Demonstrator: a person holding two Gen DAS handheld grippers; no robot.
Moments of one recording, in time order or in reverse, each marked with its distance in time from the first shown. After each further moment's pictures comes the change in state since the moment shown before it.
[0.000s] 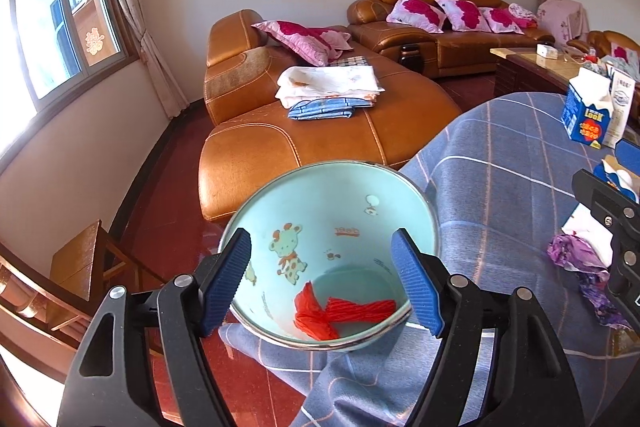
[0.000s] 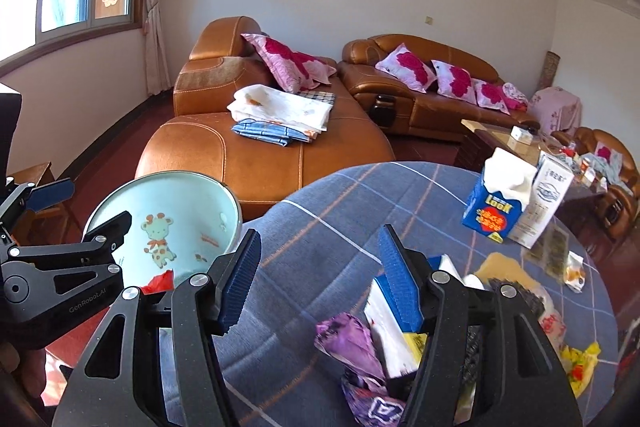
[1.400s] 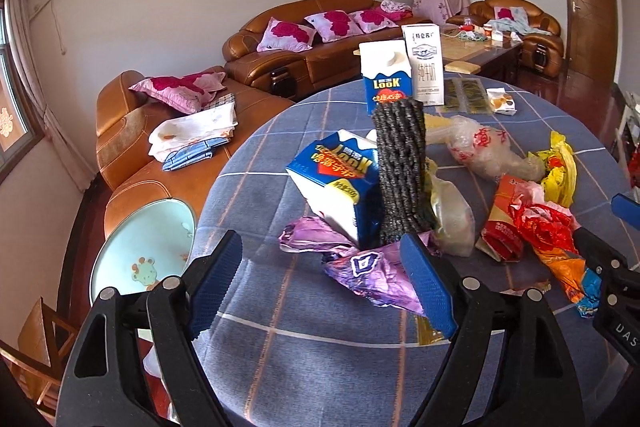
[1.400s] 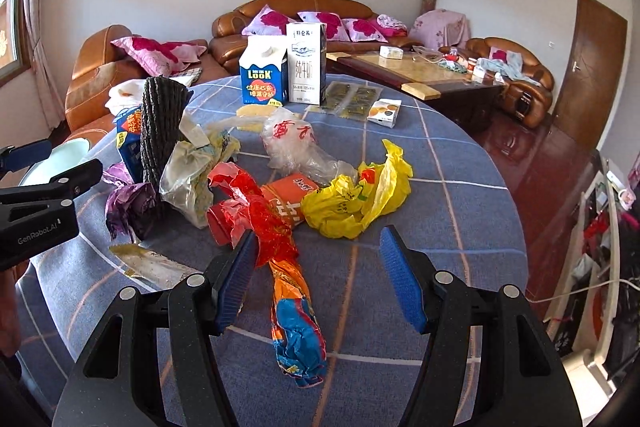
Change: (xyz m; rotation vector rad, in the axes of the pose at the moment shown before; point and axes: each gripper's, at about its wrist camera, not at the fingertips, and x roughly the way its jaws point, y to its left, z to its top) left arm -0.086 -0.177 -0.036 0.267 -0.113 -0.315; right arm -0.117 -0.155 -0.152 0.300 0.110 -0.314
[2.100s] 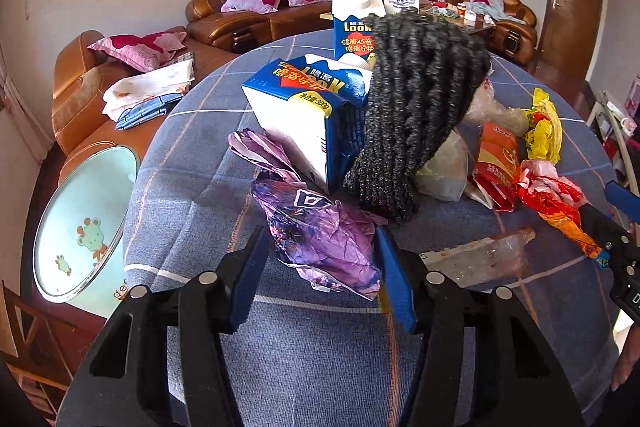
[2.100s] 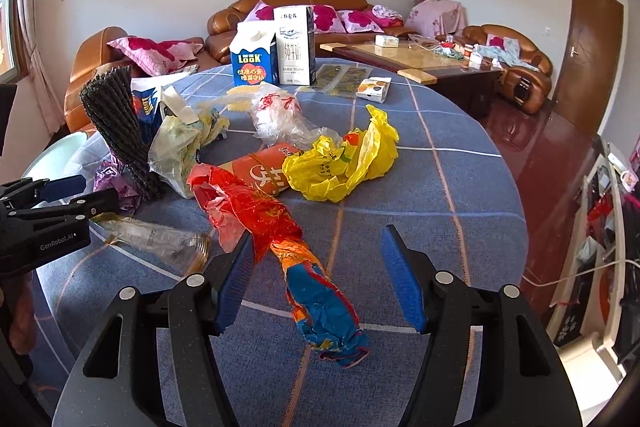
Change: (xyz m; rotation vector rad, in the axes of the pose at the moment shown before) left arm 0.037 0.006 -0.031 -0.040 0.131 -0.179; right arm 0.000 -0.014 -0.021 0.036 0.023 0.009
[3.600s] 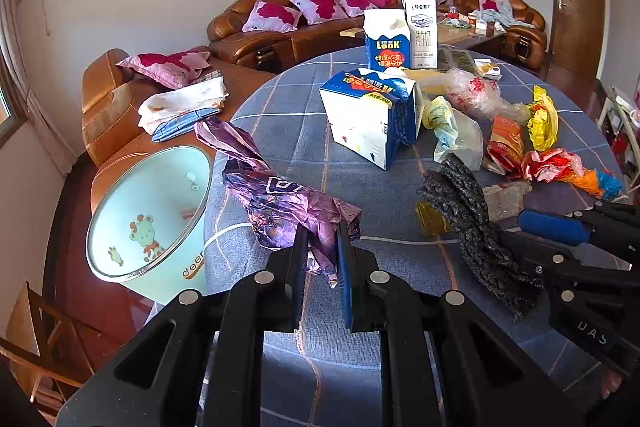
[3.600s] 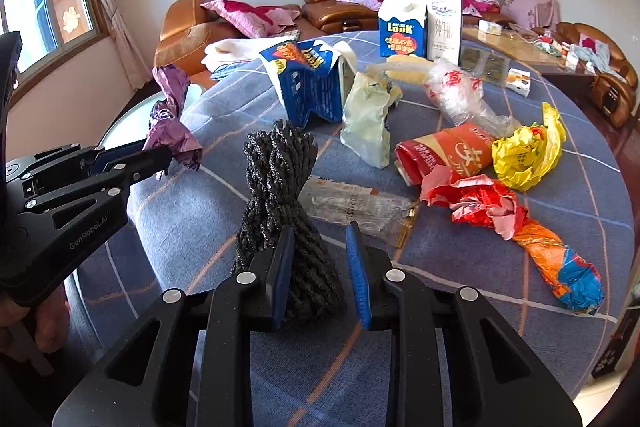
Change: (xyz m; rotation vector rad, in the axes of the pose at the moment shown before) left arm -0.058 0.031 -0.032 0.026 -0.072 0.091; right arm 0.000 0.099 -0.002 -0.134 0.116 0.339
